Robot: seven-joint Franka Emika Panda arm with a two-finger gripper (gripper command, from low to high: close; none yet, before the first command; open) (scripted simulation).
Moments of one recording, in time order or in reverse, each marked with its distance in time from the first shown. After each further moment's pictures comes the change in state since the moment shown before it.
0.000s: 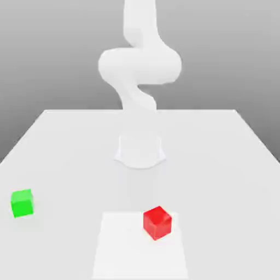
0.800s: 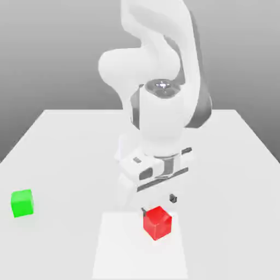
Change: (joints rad) arm 0.182 0.831 -0.062 -0.447 0.015 0.565 -0.453
